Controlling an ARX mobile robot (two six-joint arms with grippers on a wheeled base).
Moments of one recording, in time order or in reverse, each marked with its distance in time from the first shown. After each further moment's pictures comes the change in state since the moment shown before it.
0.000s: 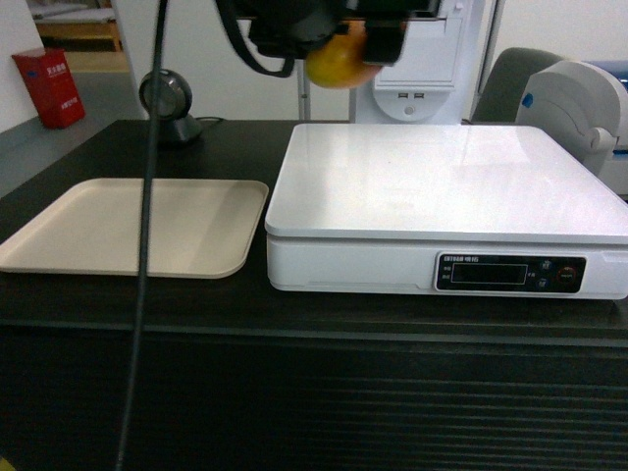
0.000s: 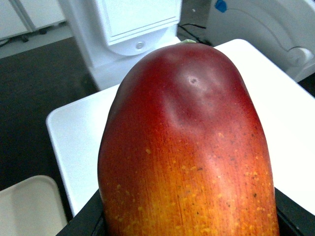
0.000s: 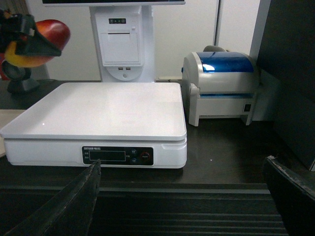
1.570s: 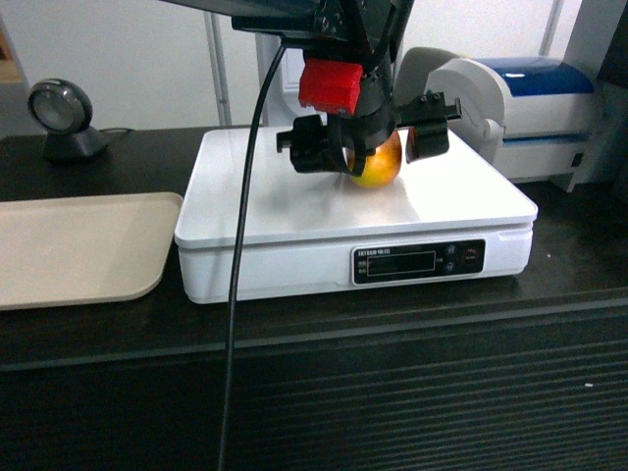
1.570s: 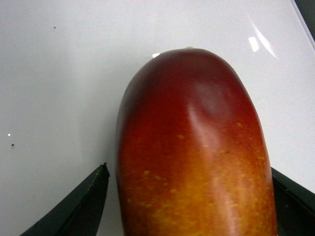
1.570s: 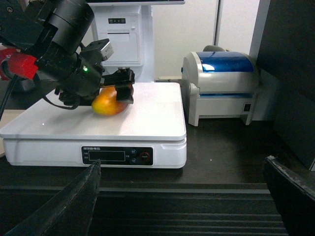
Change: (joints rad) left arm -0.208 0.581 0.783 -0.471 -0.204 -0.392; right arm 0.000 0.000 0.000 0.000 0.000 0.000
